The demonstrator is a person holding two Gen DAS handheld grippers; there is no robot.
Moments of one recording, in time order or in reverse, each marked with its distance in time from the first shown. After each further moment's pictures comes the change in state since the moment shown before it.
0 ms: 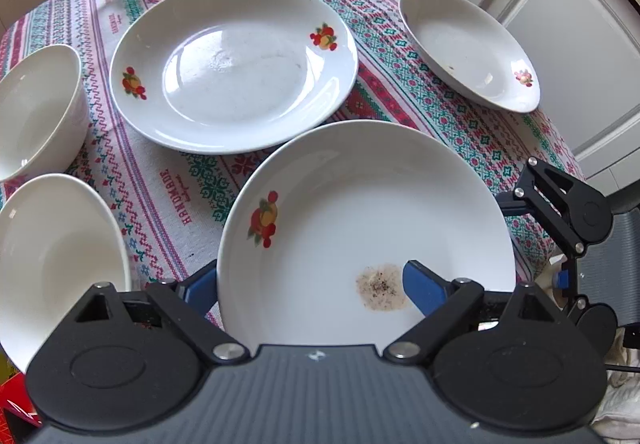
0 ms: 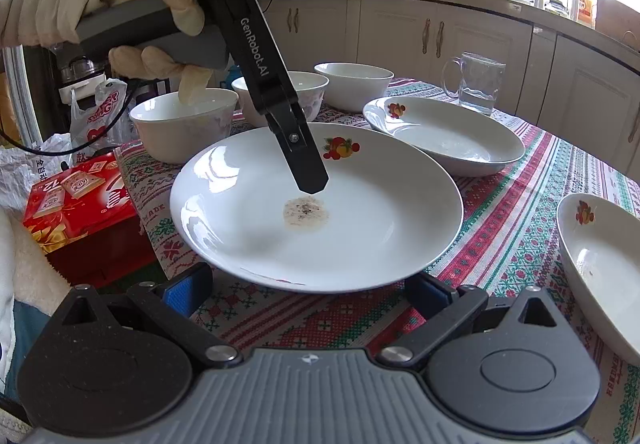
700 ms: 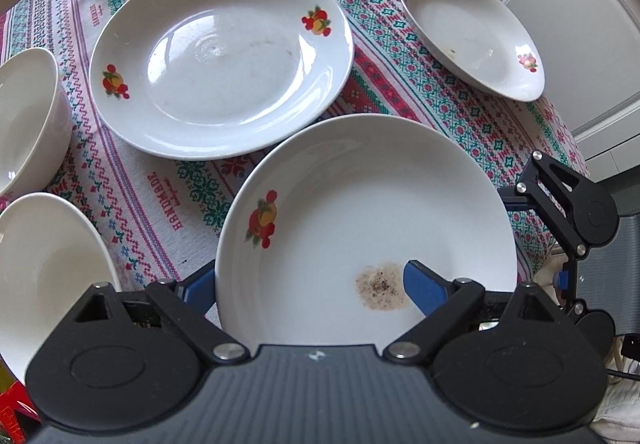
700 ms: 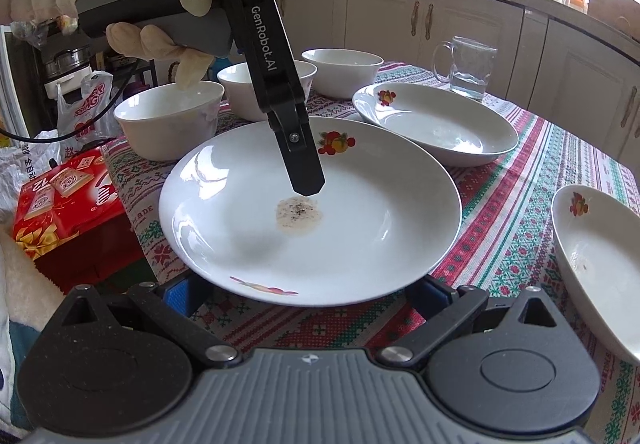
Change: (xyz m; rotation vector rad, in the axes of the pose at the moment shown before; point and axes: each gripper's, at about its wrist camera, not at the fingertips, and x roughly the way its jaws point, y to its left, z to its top) left arm 0.008 -0.003 0.012 0.012 0.087 -0.001; right arm 0.004 0.001 0.008 0.033 0.060 -0.032
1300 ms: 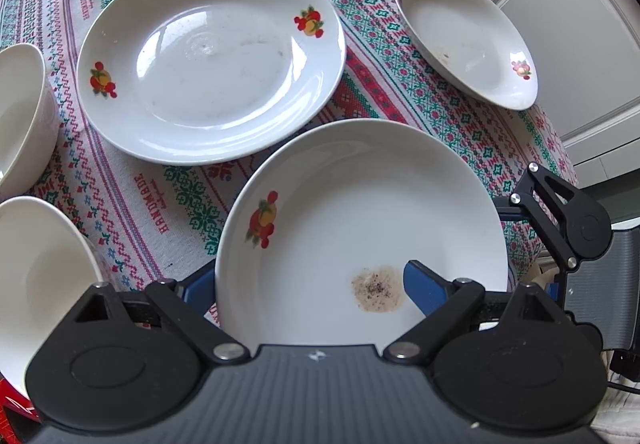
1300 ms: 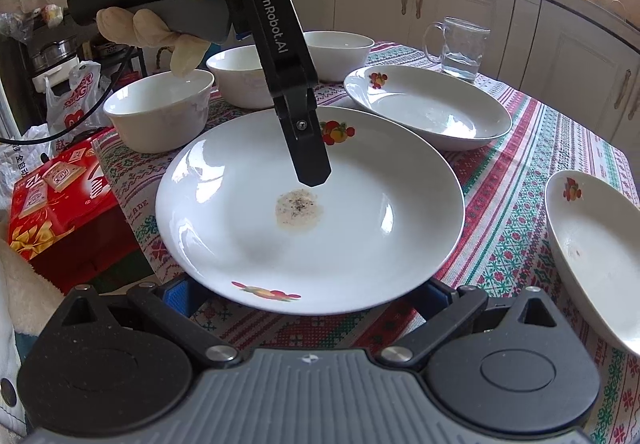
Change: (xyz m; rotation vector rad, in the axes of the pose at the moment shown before) left arm 0.002 0.001 0.009 -0.028 0.019 -0.049; right arm -0.001 0.001 0.006 0.025 0.070 -0.024
